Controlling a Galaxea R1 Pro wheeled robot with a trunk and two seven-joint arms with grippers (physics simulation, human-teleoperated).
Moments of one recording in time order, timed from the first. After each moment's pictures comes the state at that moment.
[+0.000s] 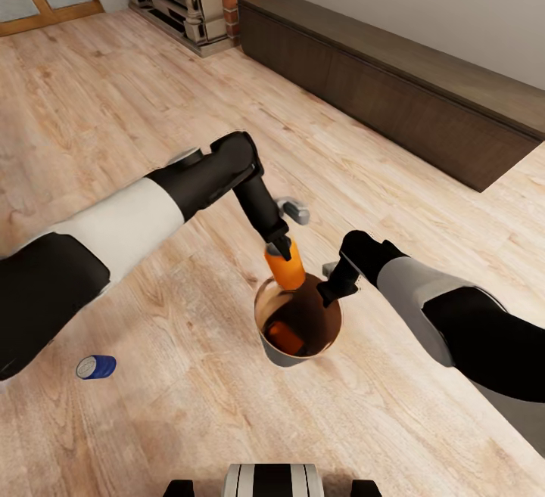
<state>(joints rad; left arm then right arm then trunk) -1.71 -0.11 -1.00 -0.61 -0.21 1.05 -1.57 -1.42 0.07 0.41 -0.09 0.25 1.04 0.74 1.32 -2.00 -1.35</state>
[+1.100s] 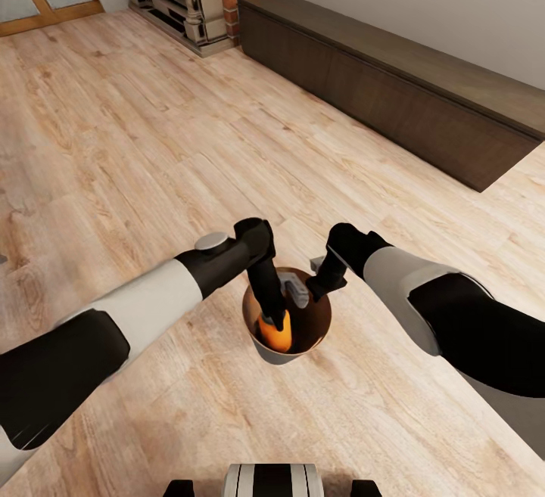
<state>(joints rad) -1.37 -0.14 -1.00 -0.70 -0.48 1.05 -1.54 -1.48 0.14 0.42 -0.02 0.26 1.04 0.73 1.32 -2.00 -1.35</state>
